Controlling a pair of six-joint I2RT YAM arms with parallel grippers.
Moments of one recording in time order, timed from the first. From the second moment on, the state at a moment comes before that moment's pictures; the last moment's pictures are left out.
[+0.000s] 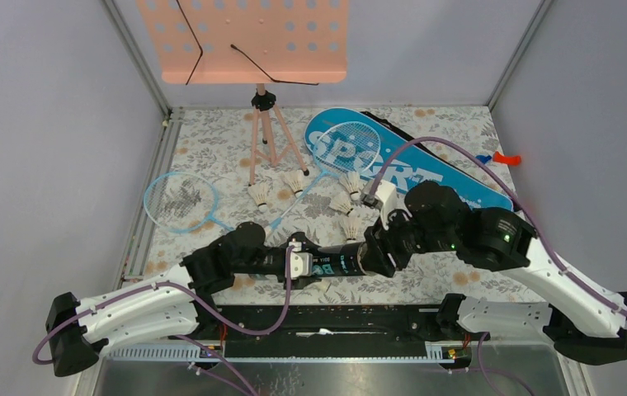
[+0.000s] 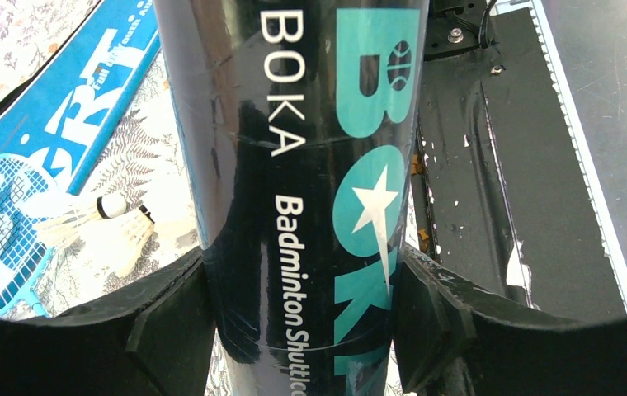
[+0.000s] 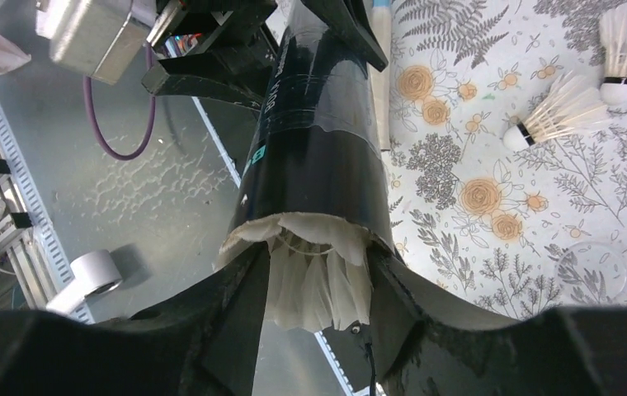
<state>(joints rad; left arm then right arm) -1.04 0.79 0.55 -0.11 0.45 0.44 1.05 0.99 1.36 -1.08 -0.20 0.23</state>
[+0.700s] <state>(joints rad) -1.05 0.78 0.53 -0.05 0.49 0.45 1.05 0.87 1.37 -1.07 0.00 0.26</state>
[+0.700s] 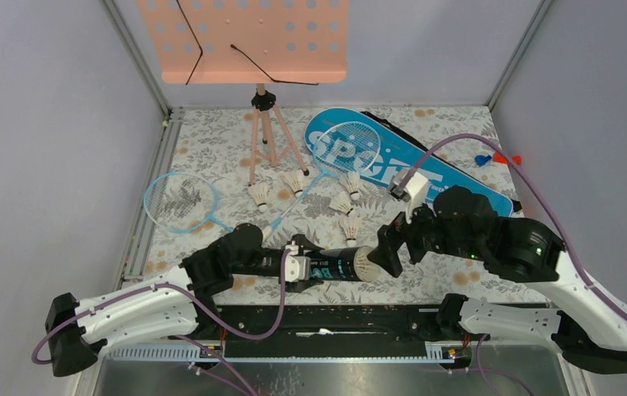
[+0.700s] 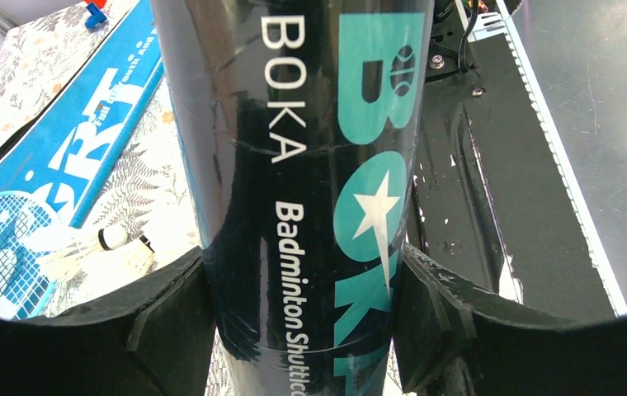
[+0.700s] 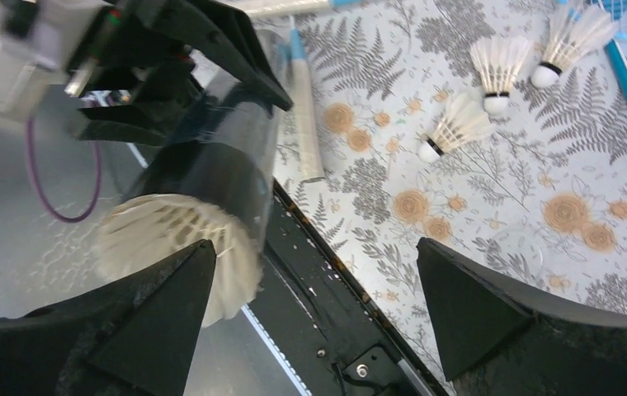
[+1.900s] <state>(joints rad) -1.05 0.61 0.41 0.14 0.45 0.27 1.05 0.85 1.15 -0.58 -0.12 0.28</state>
